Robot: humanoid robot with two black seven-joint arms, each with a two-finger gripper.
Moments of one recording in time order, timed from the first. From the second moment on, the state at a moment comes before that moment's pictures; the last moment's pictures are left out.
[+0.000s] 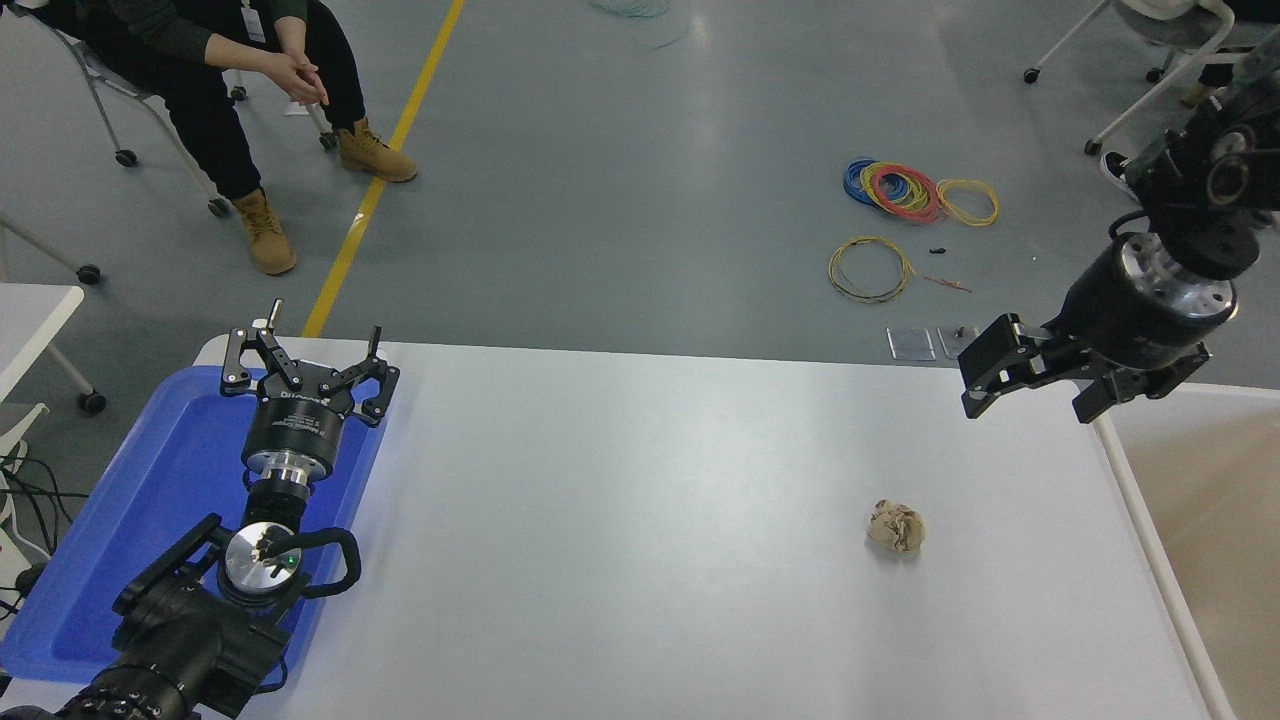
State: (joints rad) left arm -0.50 0.13 -1.12 -0.54 -0.09 -0.62 -0.36; right arm 2.12 -0.48 -1.24 1.33 -0.32 0.79 0.02
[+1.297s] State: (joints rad) left arm -0.50 0.13 -1.12 -0.54 -0.09 -0.62 -0.36; right arm 2.10 -0.47 -1.23 1.28 -0.31 0.79 0.02
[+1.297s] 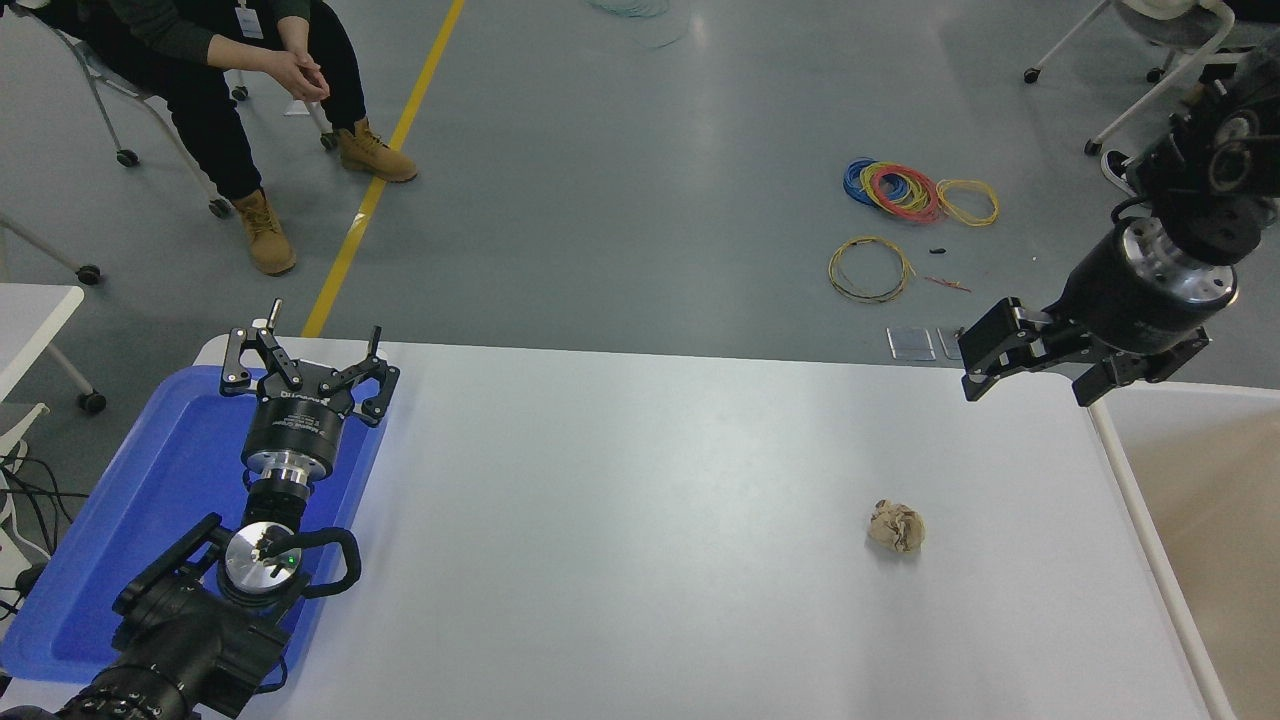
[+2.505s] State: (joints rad) left arm -0.50 0.13 -1.12 -0.54 -0.09 -0.62 -0.36; right arm 1.86 -0.36 -1.20 1.07 -0.26 0.64 0.03
